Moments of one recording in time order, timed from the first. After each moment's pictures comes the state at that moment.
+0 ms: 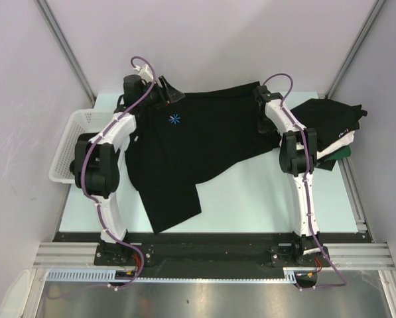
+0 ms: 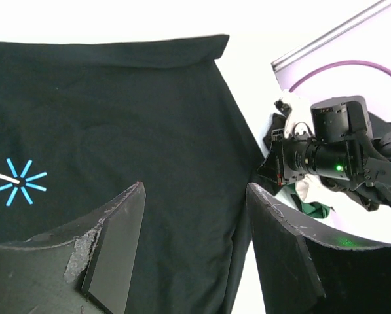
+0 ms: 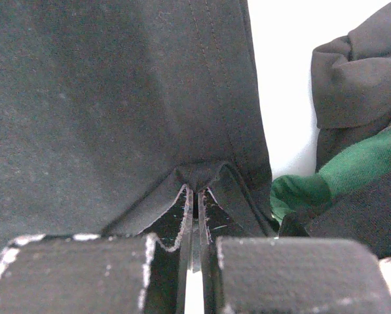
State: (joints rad) left arm -0.14 1.96 1.58 0.11 0.56 -0.58; right arm 0.20 2.49 2.25 -1.04 0.36 0.20
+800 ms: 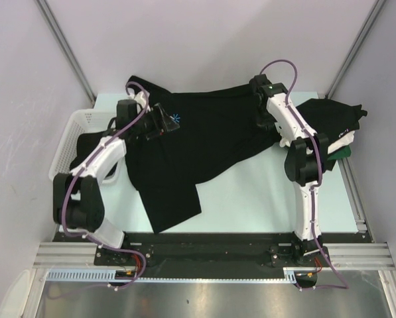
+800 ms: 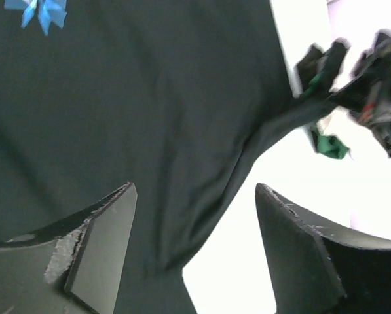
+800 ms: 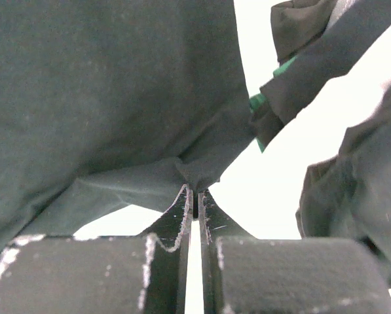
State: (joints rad) left arm -0.16 1.59 1.19 -0.13 0.47 -0.54; right arm 0.27 2.23 2.16 -1.13 0.37 0.21
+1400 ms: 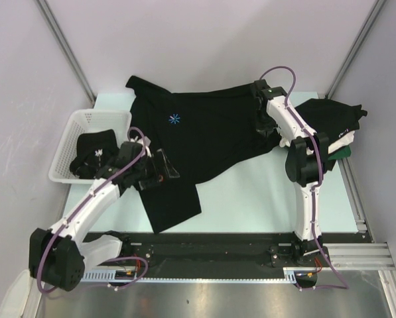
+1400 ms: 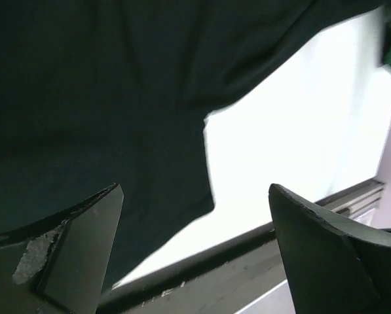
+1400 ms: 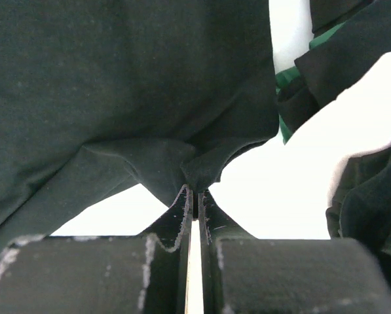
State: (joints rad) left arm -0.29 1.12 0.78 -0.49 0.31 -0.65; right arm 0.27 2.21 2.08 -1.12 0.30 0.21
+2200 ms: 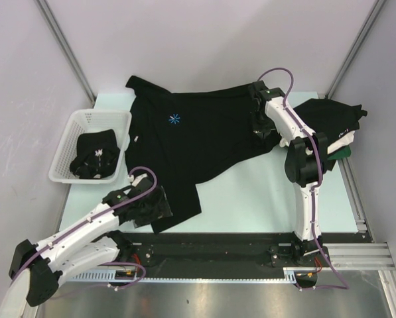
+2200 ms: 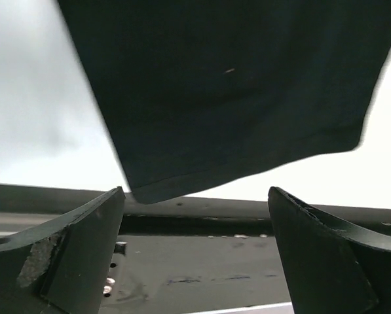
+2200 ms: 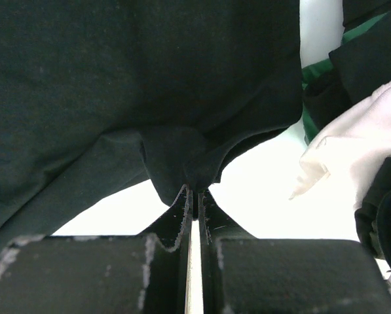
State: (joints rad) left arm -0.71 0.87 0.56 -0.86 -0.12 -1.02; right arm 0.29 2.20 2.06 -1.12 0.26 0.22
